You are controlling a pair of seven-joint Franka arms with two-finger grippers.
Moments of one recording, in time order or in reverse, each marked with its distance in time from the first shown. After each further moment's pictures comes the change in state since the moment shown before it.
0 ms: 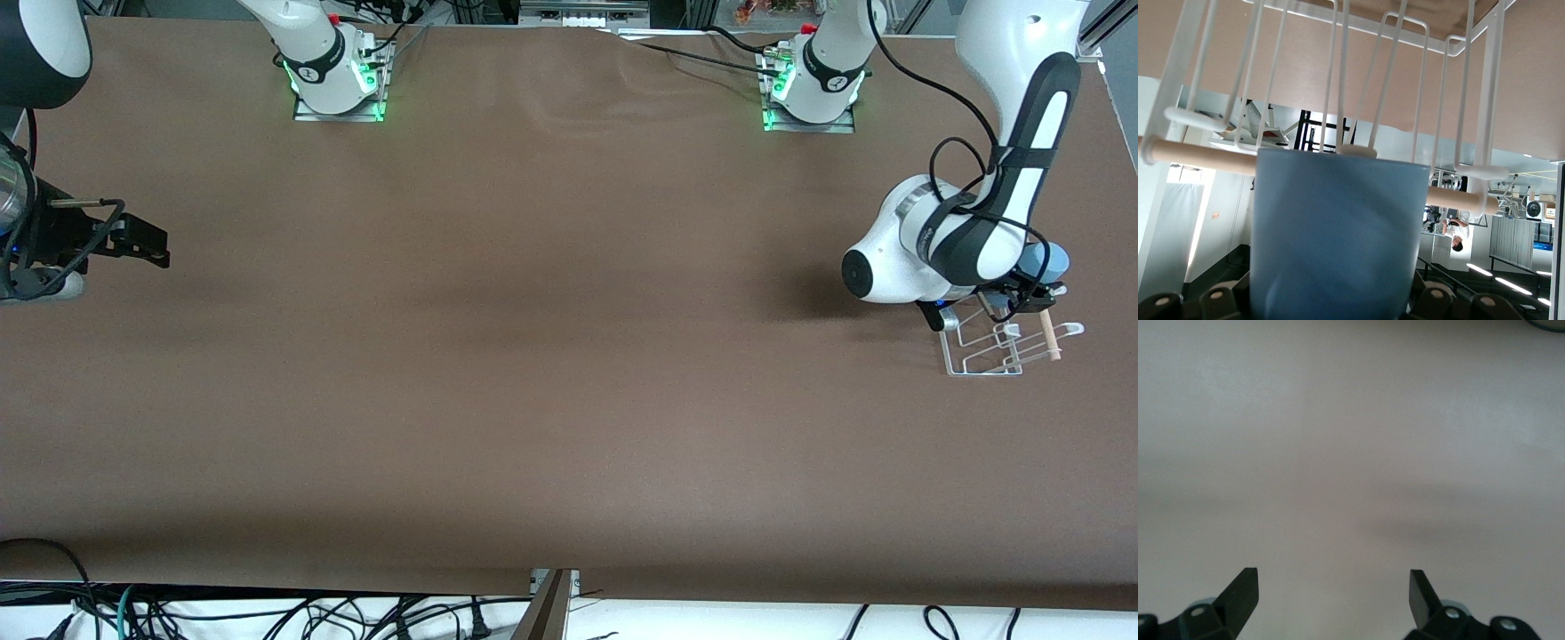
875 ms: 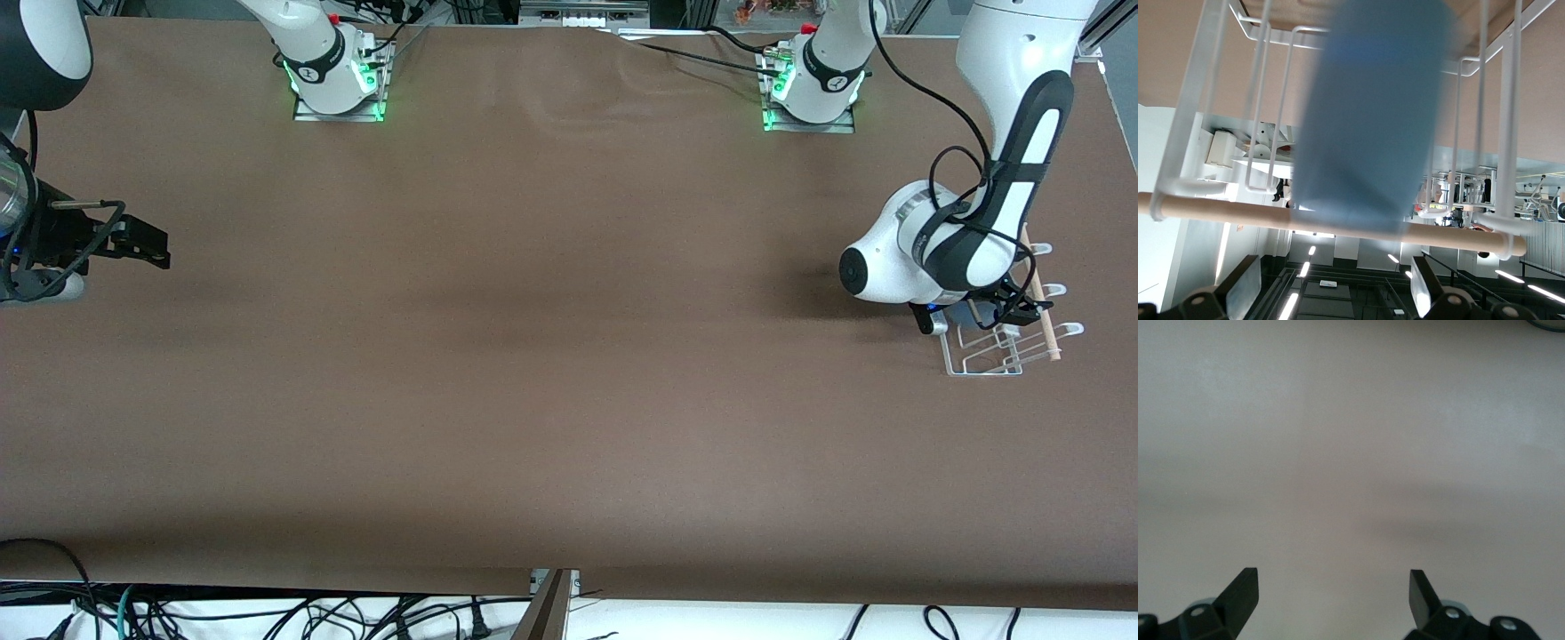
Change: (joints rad) left arm 0.022 0.032 0.000 -0.020 0.072 0.073 0.000; right arm -0.002 0.002 0.000 0.000 0.000 0.002 0.000
